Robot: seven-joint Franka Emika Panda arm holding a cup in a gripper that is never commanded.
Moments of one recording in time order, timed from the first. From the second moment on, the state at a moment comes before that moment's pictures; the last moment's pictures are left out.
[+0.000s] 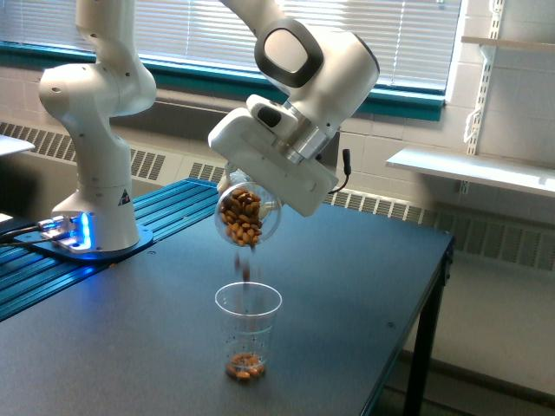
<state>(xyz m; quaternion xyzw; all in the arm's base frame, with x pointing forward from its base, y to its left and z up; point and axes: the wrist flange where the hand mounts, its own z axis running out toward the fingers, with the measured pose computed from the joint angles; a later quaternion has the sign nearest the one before) 0.496 -0.135 0.322 0.62 -0.72 -0.03 0.30</state>
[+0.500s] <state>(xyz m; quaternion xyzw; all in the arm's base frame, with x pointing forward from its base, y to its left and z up) 0.498 -0.133 0.321 0.62 -0.72 -0.04 0.31</state>
